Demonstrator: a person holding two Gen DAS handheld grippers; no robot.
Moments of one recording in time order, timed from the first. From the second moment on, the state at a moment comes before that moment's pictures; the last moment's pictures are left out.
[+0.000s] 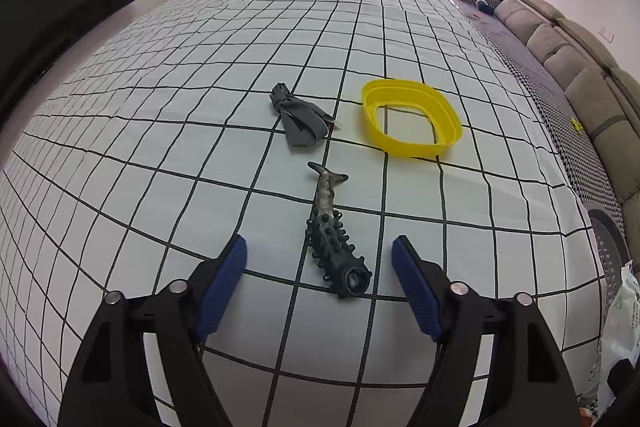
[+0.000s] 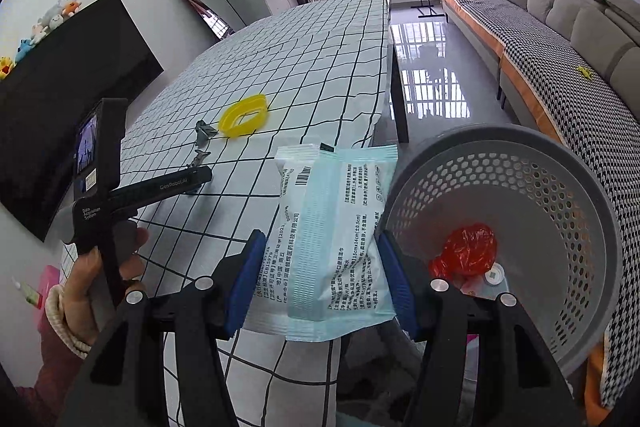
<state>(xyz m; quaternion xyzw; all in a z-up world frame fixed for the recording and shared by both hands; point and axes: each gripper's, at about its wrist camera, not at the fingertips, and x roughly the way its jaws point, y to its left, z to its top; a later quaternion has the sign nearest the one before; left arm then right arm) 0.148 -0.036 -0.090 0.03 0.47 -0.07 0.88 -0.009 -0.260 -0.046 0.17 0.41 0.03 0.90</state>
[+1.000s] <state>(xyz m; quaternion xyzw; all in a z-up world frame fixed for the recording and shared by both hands) 0.006 -0.141 -0.022 0.07 0.38 -0.23 0.89 -0.096 -0.325 -0.038 0.18 0.37 -0.08 0.91</state>
